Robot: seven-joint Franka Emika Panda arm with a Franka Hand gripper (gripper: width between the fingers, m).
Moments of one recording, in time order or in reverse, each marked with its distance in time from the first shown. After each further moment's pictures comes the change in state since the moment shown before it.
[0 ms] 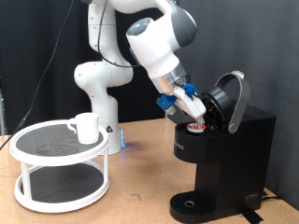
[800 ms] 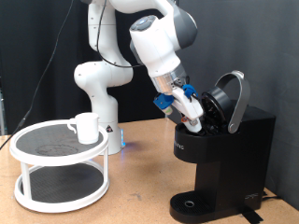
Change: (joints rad) arm 0.007 0.024 0.015 -0.007 -0.125 0.059 0.085
